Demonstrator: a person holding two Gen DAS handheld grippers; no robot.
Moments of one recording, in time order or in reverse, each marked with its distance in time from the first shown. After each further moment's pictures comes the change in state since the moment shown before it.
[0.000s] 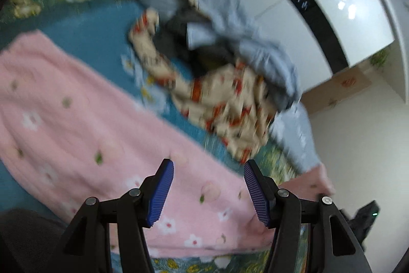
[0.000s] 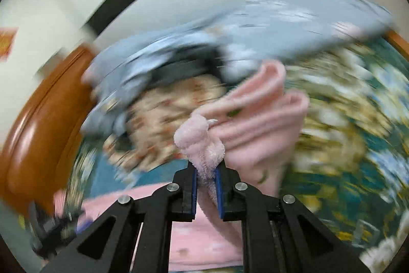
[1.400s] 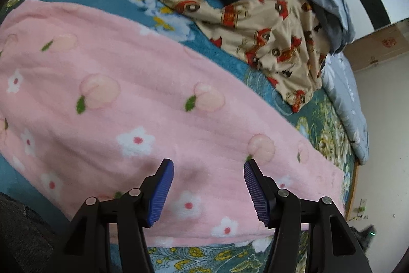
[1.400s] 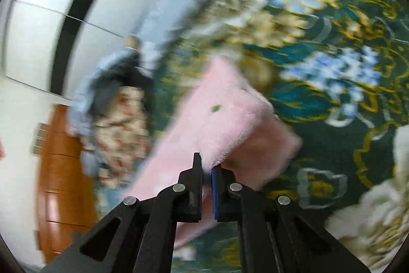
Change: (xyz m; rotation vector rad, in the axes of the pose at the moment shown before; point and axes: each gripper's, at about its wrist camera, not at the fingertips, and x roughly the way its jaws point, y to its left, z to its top) left arm 0.117 0.006 -0.064 0.071 0.345 0.289; right arm -0.048 -0.241 -0.088 0.607 0.074 -0.075
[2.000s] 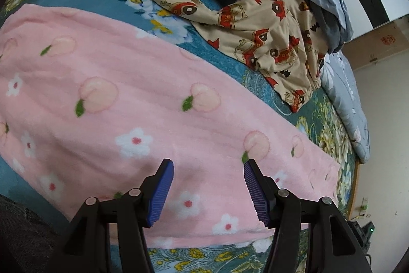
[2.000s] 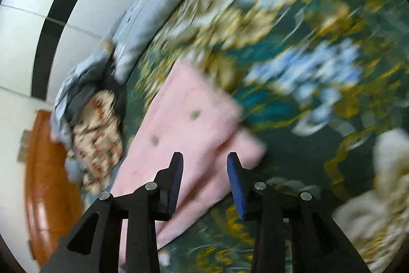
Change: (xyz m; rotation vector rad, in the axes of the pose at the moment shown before) left arm -0.008 -0.003 0.001 -0.003 -0.026 -0.006; right arm 0.015 -0.020 0.009 0.036 0.020 -0.030
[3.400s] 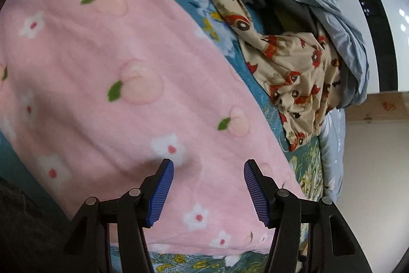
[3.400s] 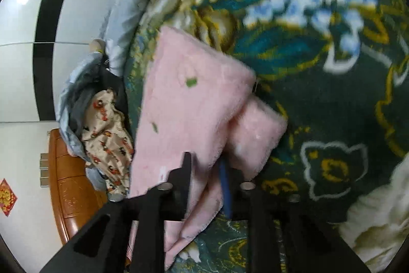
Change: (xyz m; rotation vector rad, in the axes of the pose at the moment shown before) left arm -0.006 0.059 0.009 -0.304 -0.008 -0.108; right arm 0.016 -0.007 -0.011 0.174 0.053 0.096
